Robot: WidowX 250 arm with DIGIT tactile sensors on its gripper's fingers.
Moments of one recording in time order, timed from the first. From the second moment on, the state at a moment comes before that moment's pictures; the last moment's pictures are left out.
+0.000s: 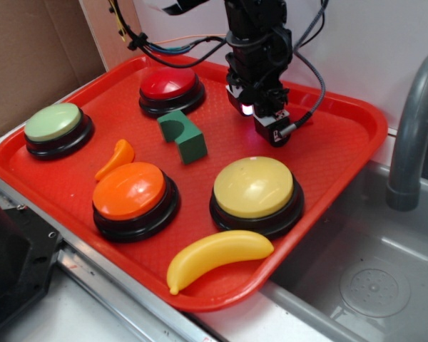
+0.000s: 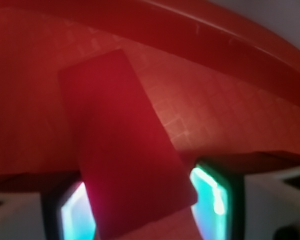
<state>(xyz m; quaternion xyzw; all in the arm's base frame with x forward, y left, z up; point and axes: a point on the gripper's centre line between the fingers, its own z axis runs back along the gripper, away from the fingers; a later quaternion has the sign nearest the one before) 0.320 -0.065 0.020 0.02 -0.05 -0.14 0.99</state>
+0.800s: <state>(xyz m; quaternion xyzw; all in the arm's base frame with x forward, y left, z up) 0.245 -0.032 0.160 0.08 -0.03 0.06 0.99</state>
